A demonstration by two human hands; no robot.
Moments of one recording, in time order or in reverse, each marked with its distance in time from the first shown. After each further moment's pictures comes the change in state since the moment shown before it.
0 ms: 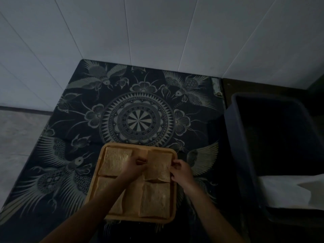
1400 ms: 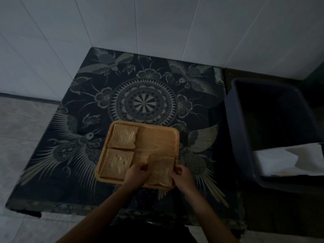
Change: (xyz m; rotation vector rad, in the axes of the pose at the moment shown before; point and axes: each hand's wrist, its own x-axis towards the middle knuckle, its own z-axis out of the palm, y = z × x) left_hand -0.108 -0.070 0.034 0.201 0.065 0.055; right_hand -0.082 0.091 0.006 -0.158 0.038 -0.070
